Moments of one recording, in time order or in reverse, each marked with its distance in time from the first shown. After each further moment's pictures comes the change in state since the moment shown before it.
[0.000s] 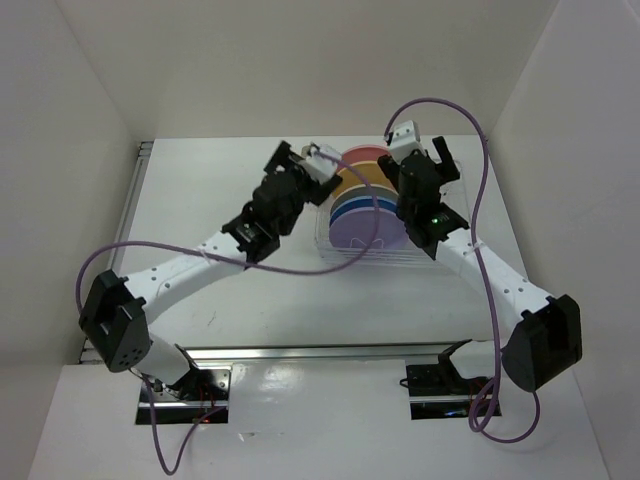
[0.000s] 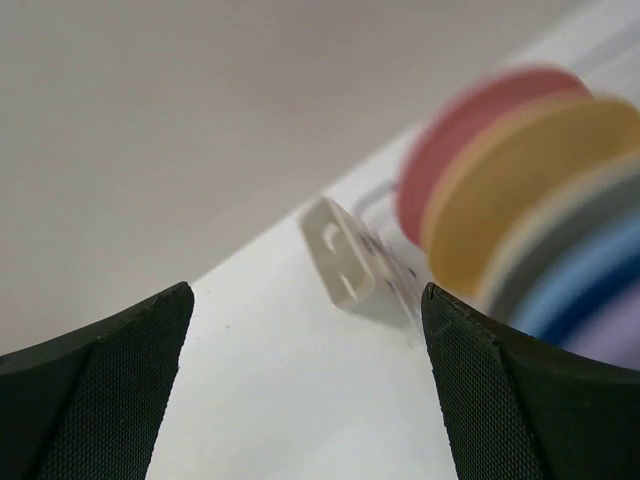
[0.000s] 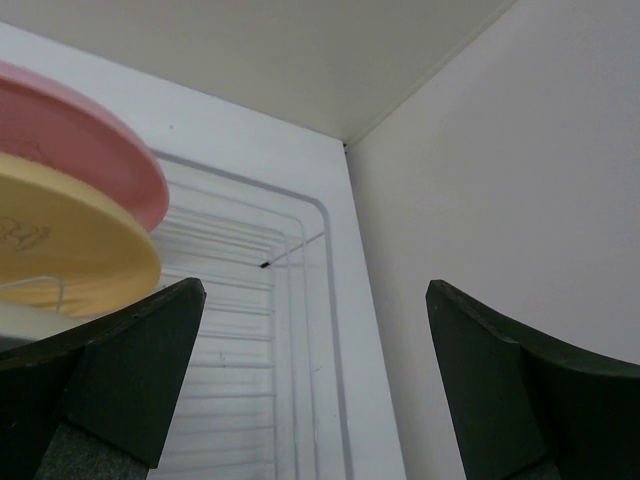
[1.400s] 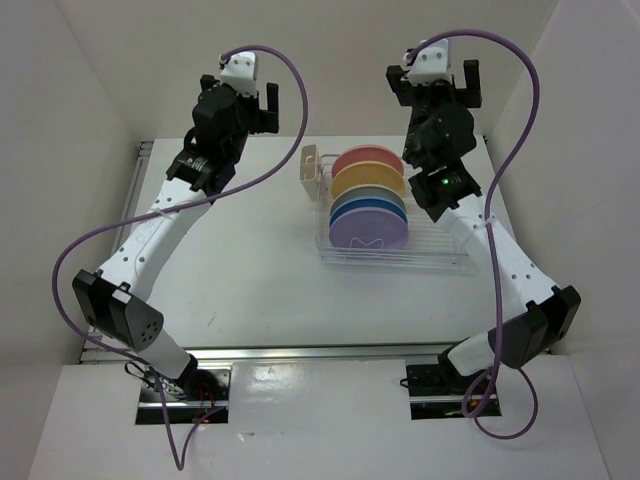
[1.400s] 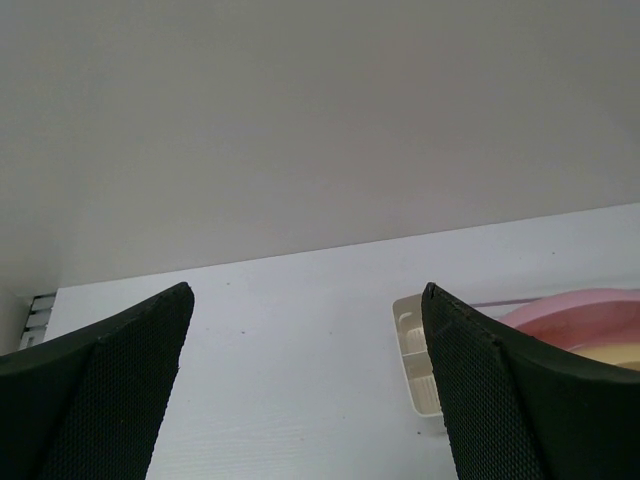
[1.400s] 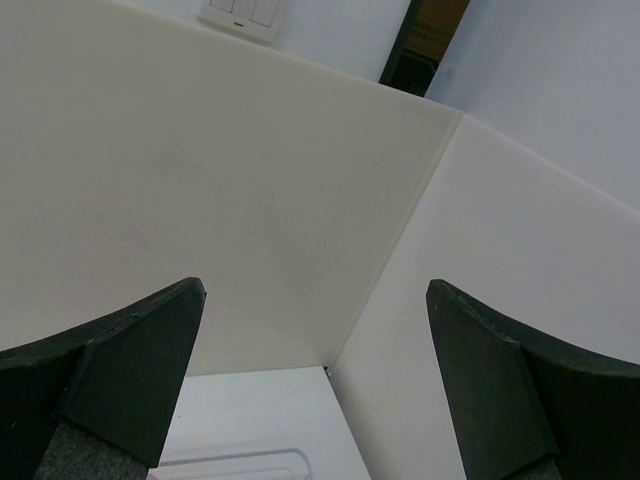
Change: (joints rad) left arm 0.403 0.119 0.592 -0.435 0.148 -0.418; right arm 0.017 0.147 0.543 0.262 -0.040 -0.172
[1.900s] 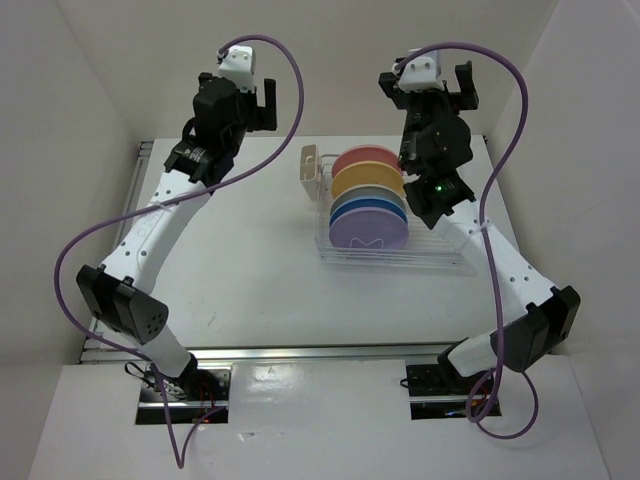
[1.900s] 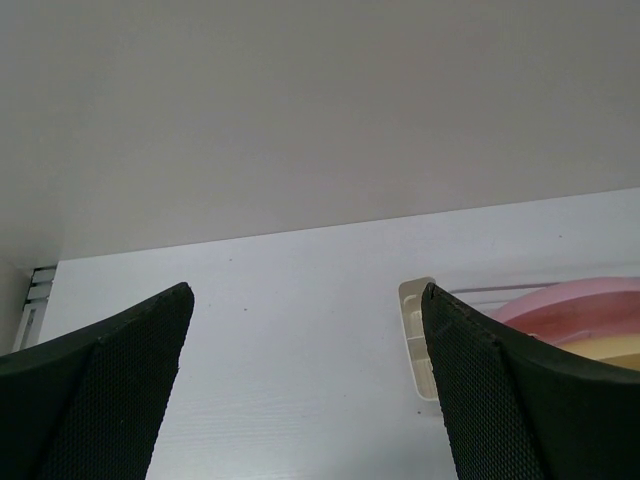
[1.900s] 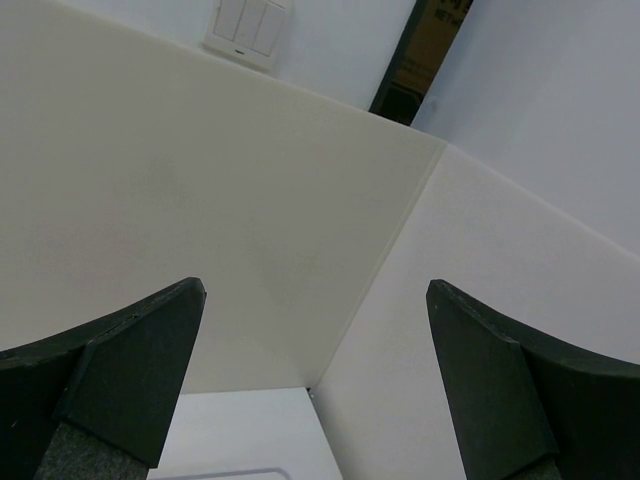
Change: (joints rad) left arm 0.015 0.054 0.119 -0.141 -0.002 -0.050; right arm 0.039 -0.031 -0.076 0.129 -0.004 -0.122
